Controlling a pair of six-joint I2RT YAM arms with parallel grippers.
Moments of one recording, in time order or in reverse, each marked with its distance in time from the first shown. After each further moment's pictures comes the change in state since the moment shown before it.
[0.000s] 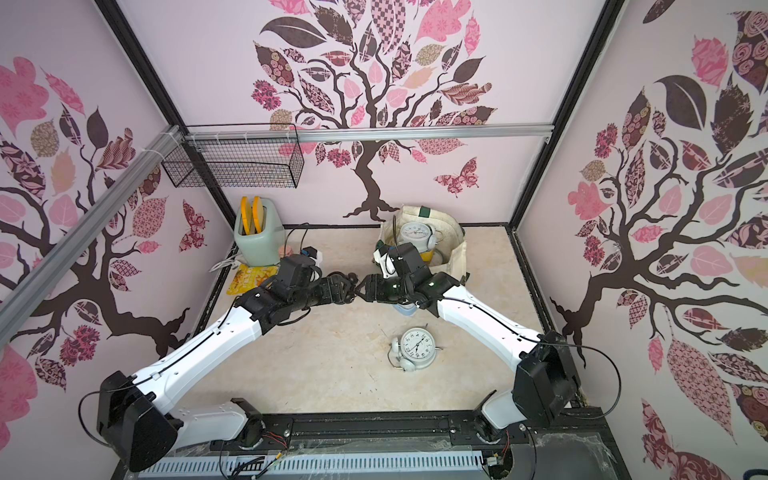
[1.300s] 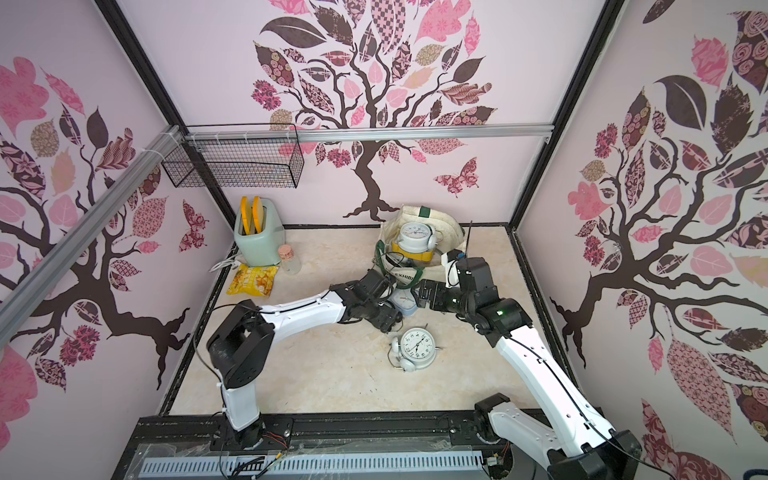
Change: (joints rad) left arm -0.241 0.559 0.225 0.006 -0.058 0.422; right arm -0.312 -0.471 -0.206 -0.250 0.172 -0.179
